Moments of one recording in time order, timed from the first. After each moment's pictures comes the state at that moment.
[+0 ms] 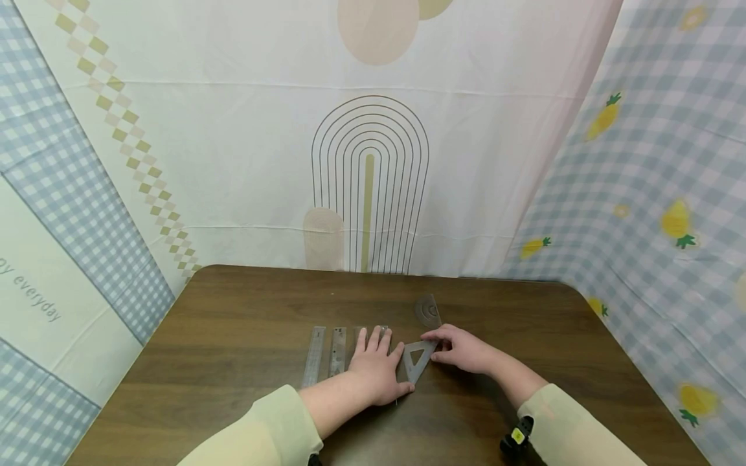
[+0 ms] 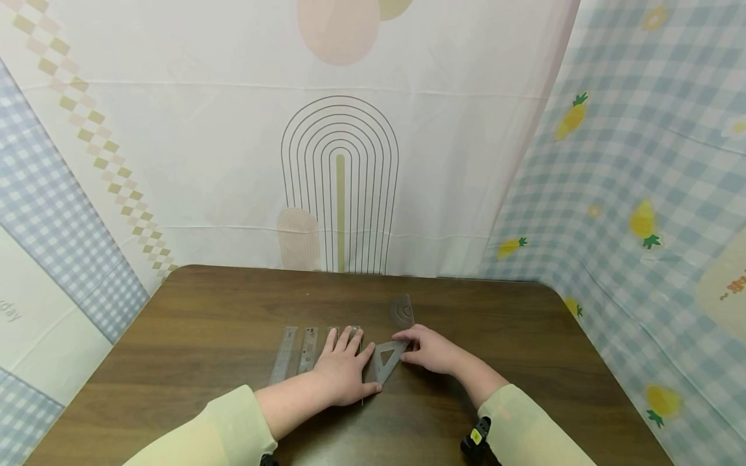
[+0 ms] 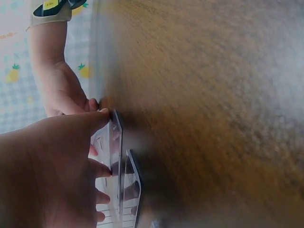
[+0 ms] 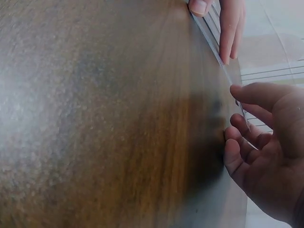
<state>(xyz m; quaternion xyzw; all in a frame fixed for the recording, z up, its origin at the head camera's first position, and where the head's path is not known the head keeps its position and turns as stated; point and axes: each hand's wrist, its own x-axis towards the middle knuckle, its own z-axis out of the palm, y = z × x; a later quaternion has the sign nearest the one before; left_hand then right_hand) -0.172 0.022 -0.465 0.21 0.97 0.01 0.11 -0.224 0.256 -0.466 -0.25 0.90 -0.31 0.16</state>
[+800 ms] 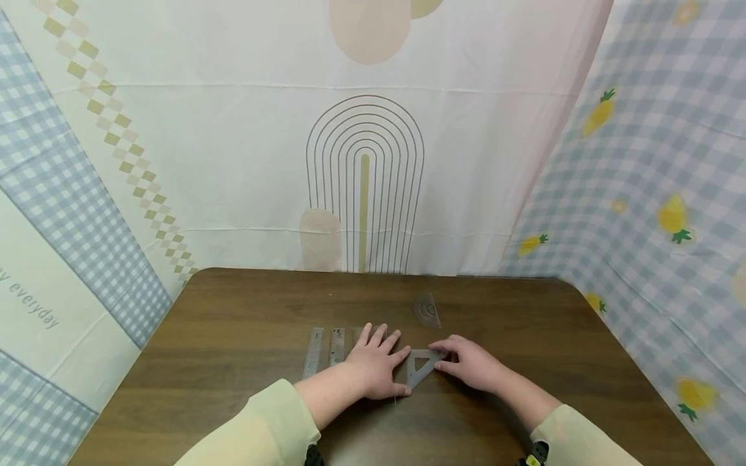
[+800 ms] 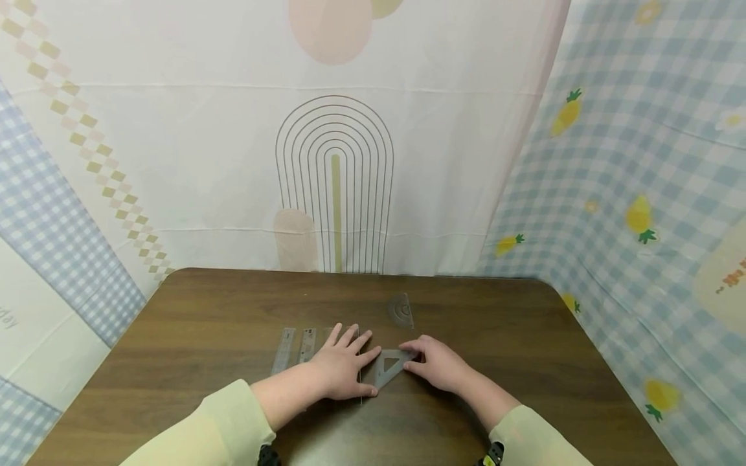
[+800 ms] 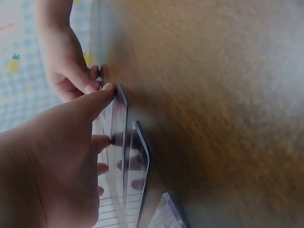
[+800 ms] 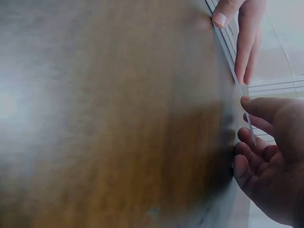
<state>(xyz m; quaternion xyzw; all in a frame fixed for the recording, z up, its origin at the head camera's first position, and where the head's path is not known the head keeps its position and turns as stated) -0.182 0.014 -0.455 0.29 0.95 -0.03 0.12 -0.195 0.264 -0.474 -0.22 0.93 -0.28 0.10</state>
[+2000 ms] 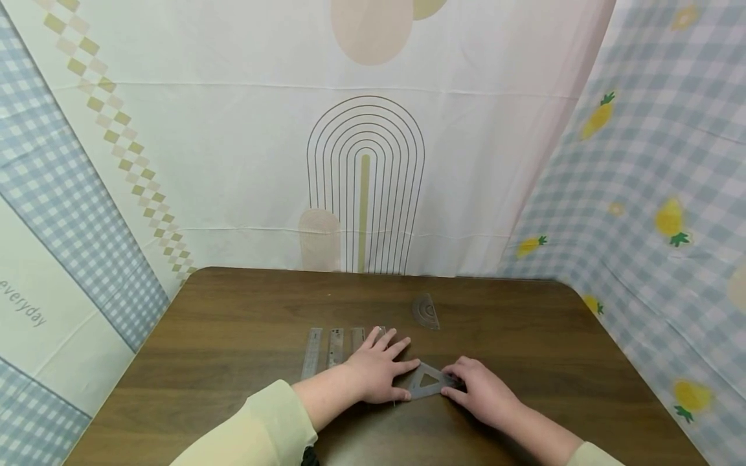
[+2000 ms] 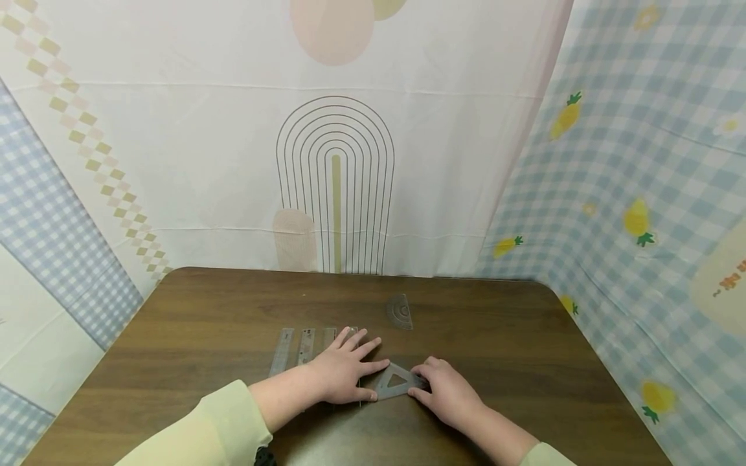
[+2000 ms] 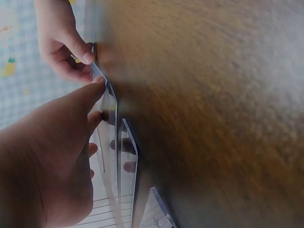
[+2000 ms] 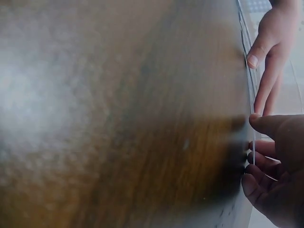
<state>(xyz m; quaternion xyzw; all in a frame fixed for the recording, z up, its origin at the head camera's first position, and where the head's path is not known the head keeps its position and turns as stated) -0.181 0.011 -0.459 0.38 0.92 -0.05 0.10 -0.148 0.262 -0.477 -0.22 0.95 -0.20 0.03</state>
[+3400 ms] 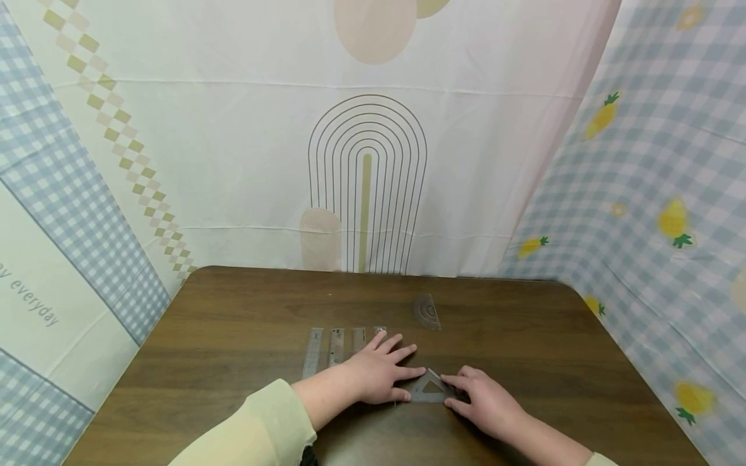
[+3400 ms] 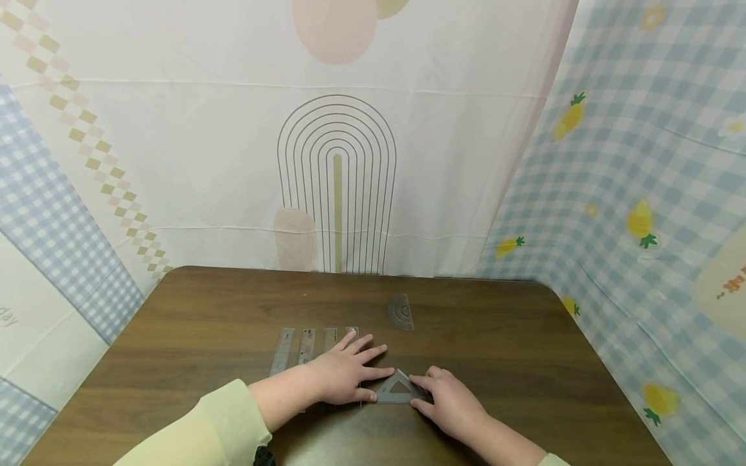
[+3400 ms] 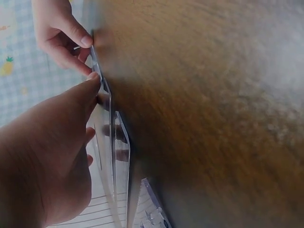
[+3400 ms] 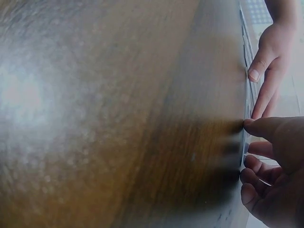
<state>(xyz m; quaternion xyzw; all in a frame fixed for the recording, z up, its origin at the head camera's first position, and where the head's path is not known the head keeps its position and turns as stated) -0.186 0.005 -0.462 0.43 0.89 -0.04 0.10 -0.133 0.260 -0.472 -0.21 0.96 -0.19 0.07</state>
